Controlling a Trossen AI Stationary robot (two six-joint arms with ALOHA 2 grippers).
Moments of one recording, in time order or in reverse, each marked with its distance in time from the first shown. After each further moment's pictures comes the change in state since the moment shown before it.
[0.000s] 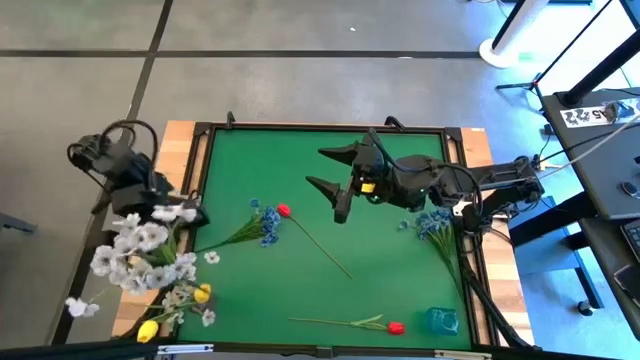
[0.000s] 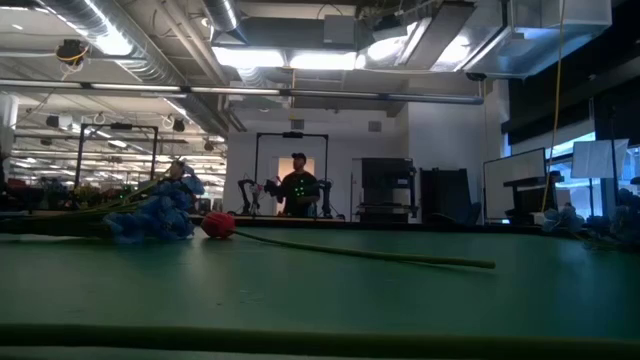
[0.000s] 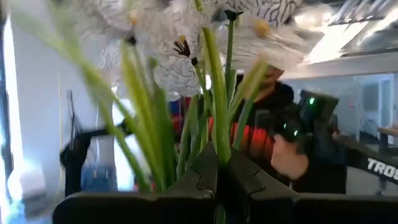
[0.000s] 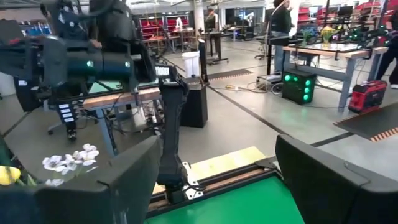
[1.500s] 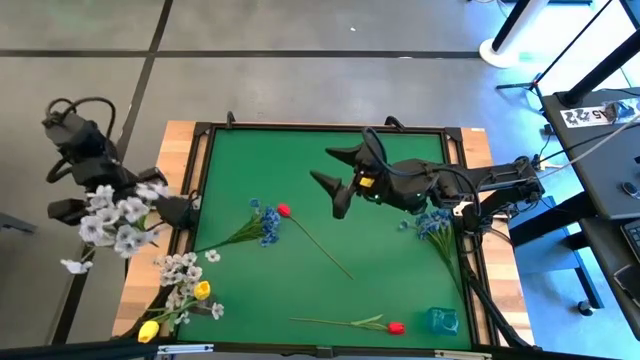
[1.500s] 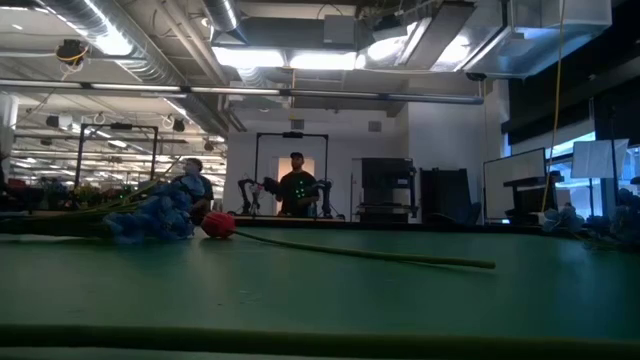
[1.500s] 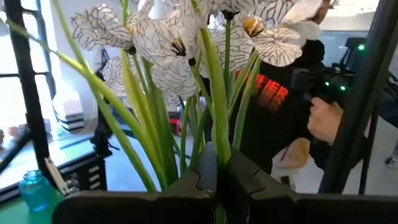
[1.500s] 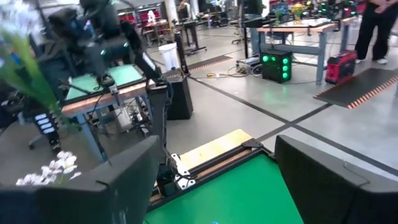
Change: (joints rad) left arm 0.019 -0.311 0.129 -0.774 -0.077 0.103; right arm 0.001 -0.002 0.000 -0.086 0.116 0.162
